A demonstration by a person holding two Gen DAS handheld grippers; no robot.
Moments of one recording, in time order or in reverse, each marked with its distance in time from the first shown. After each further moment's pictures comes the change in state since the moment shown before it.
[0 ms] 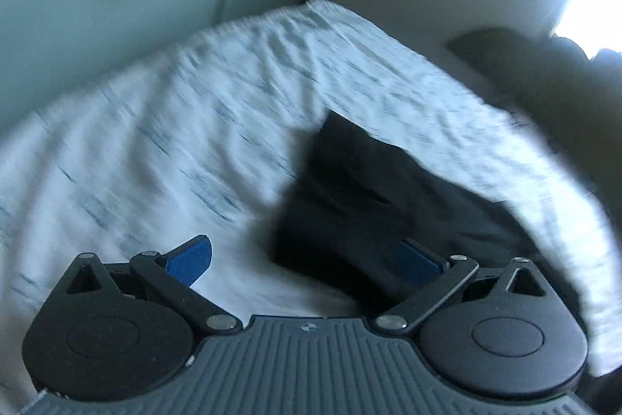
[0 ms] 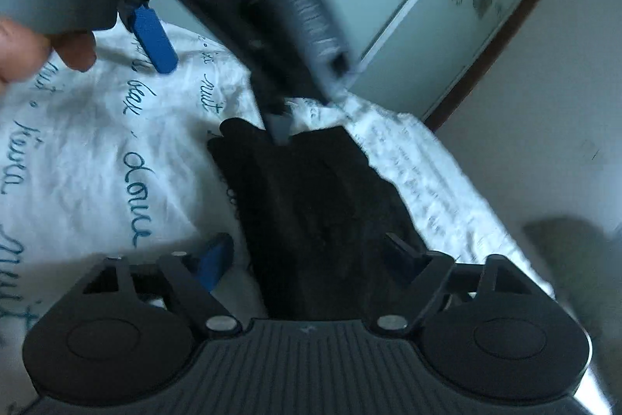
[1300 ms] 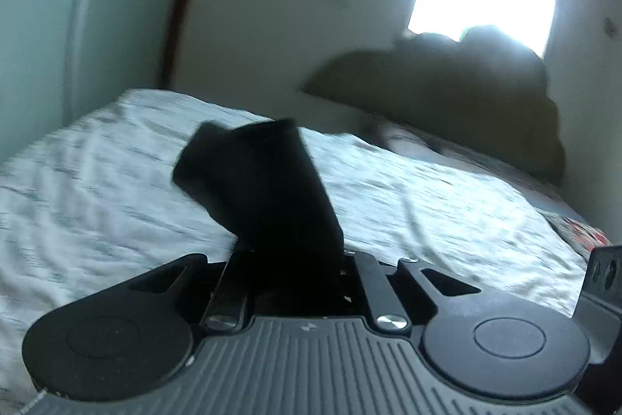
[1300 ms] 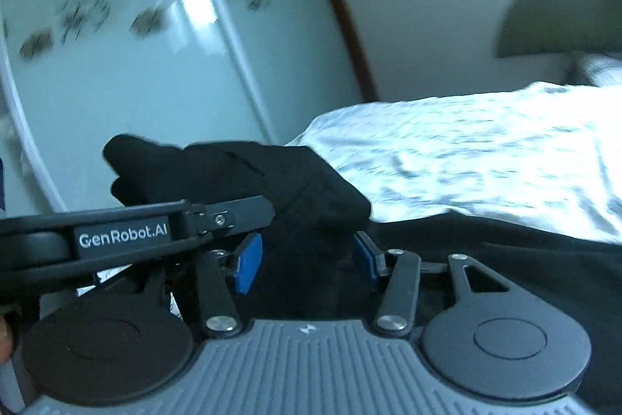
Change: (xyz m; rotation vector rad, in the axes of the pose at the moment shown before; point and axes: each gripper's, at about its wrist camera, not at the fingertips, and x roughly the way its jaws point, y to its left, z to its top) left arm -0.008 -0.228 -0.069 0.366 -0.251 -0.222; right arm -0.074 -0.203 -0.104 1.005 -0.156 0.152
